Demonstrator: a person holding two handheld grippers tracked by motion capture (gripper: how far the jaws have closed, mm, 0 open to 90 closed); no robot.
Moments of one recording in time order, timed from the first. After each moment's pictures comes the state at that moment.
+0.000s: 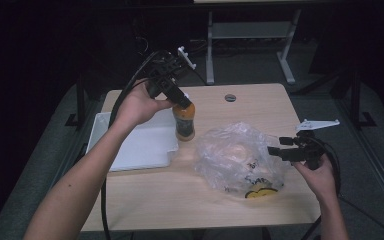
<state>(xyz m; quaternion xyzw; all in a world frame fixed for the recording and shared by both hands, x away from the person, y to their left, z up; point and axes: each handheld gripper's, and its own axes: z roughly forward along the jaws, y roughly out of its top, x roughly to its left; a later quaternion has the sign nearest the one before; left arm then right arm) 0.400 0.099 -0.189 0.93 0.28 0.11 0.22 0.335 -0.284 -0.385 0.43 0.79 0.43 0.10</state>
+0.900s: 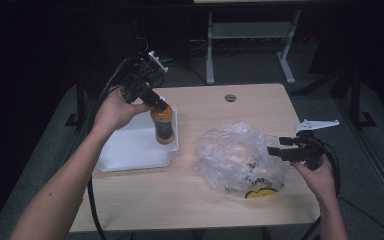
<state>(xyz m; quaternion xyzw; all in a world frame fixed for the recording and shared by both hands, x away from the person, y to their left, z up) 0.406 0.155 -0.205 0.91 0.34 0.11 0.21 0.335 -0.284 -0.386 0.44 0.79 0.42 0.10</state>
